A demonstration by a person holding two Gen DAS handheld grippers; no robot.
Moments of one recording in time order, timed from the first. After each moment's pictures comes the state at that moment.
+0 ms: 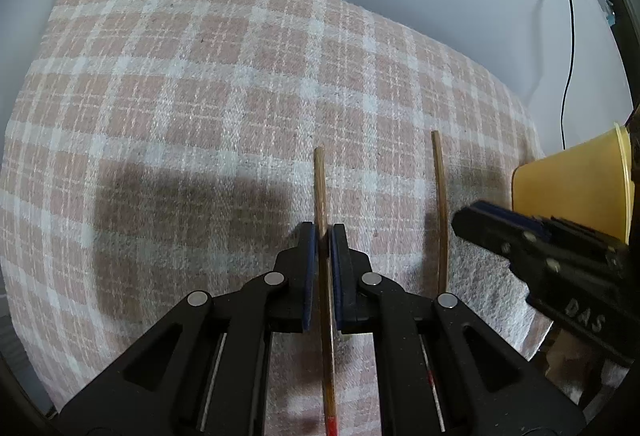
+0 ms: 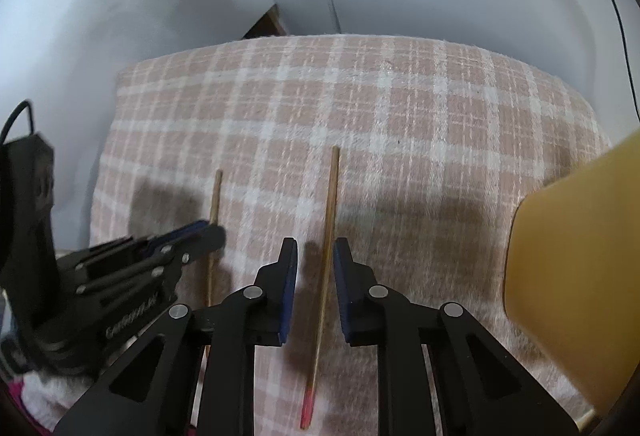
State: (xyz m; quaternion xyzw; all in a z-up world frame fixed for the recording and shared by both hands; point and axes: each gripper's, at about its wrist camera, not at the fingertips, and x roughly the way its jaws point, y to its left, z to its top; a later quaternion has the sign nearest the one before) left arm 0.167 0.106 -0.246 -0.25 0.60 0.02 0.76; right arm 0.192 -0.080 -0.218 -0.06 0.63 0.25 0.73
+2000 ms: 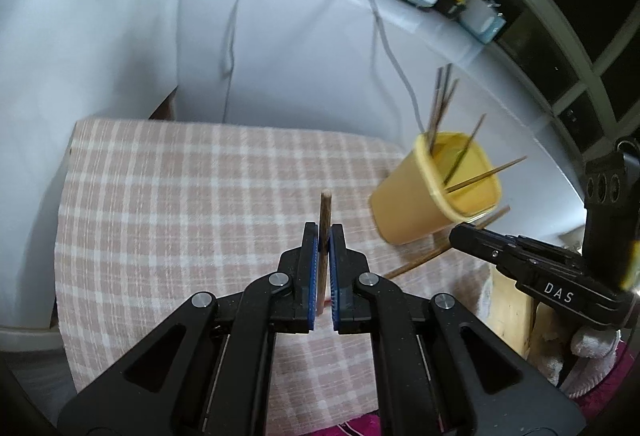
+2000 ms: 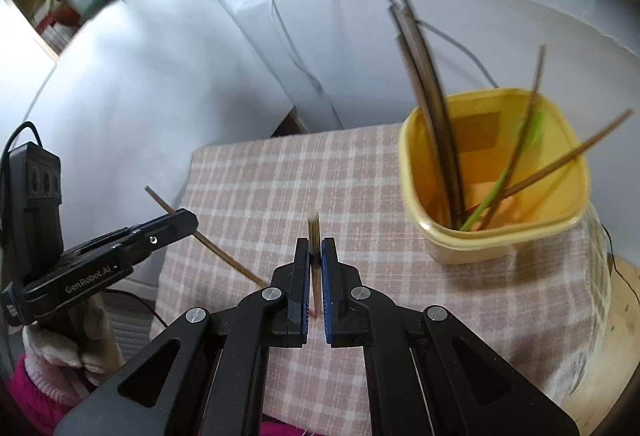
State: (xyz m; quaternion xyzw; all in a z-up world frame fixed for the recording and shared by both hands) left arm 0.076 0.045 -0.064 -0.18 0.44 -0.08 0.87; right arm 0.115 -0.193 -0.074 0.05 0.50 0.27 0.82
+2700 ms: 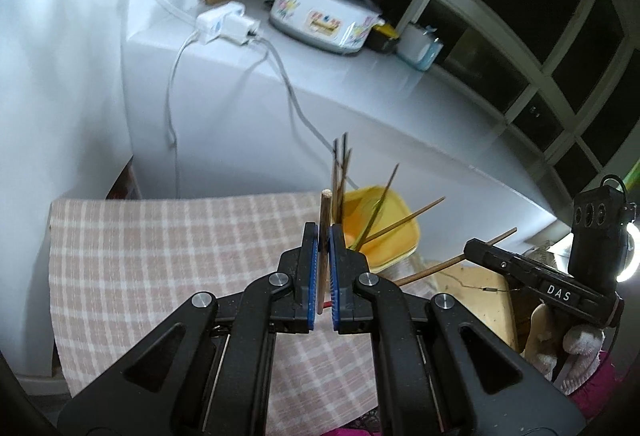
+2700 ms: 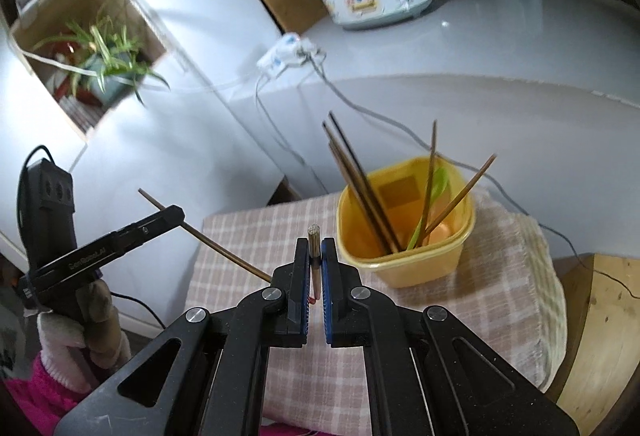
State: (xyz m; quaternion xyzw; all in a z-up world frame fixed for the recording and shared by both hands) left arm 0.079 0.010 0.024 -0.16 0.37 -0.15 0.90; right arm 0.085 -0.277 0.000 0.12 0.41 0.25 0.87
